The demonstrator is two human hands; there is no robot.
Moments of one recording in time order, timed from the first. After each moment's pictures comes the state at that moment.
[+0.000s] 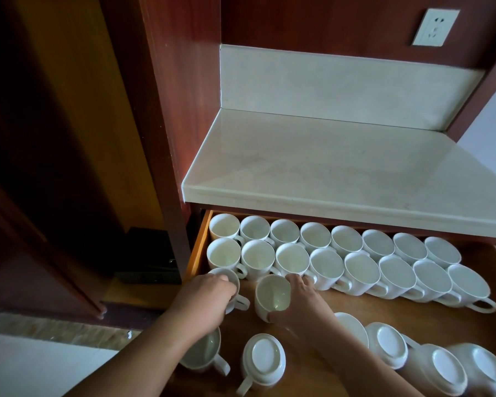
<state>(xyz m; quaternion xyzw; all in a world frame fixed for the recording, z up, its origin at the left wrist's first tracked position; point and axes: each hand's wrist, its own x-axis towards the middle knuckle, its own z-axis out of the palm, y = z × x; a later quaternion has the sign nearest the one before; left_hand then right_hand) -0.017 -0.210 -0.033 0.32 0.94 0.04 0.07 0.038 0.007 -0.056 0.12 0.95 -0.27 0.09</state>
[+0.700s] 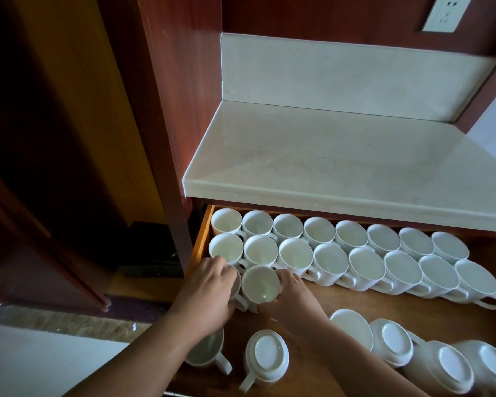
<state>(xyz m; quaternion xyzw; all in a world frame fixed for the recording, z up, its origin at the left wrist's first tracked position) -0.018 -0.216 -0.051 0.30 0.95 0.09 0.01 0.029 -0.013 -0.068 0.10 0.93 -0.35 0.07</state>
